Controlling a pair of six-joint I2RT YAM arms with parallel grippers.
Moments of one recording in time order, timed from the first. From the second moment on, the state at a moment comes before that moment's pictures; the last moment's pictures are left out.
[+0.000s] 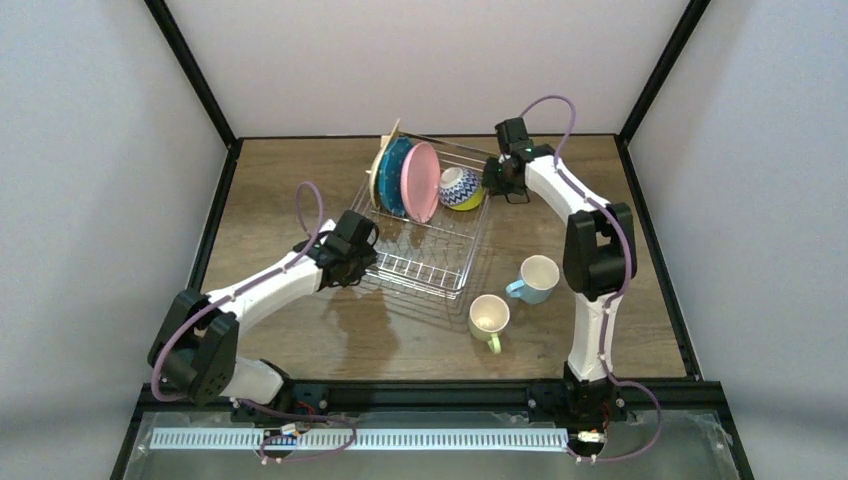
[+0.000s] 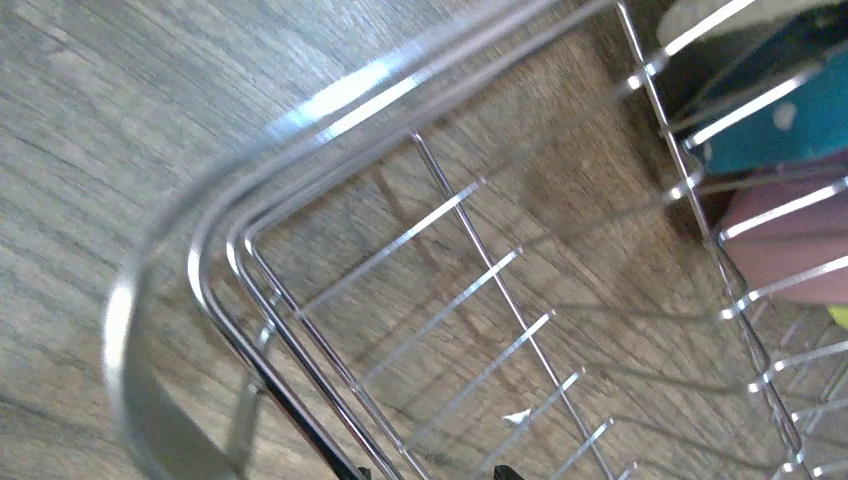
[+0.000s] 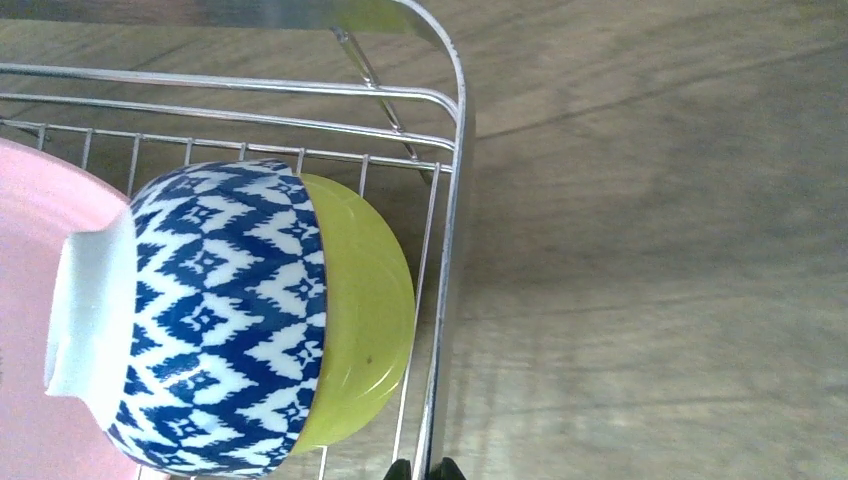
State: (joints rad) left arm -0.59 1.41 0.84 -0.45 -0.22 -1.25; right arm 0.27 2.07 1.73 -0.67 0.00 0.49
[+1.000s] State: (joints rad) left arm -0.47 1.80 1.32 -0.58 -0.20 -1.00; right arm 0.24 1.83 1.46 -0.71 0.01 0.49
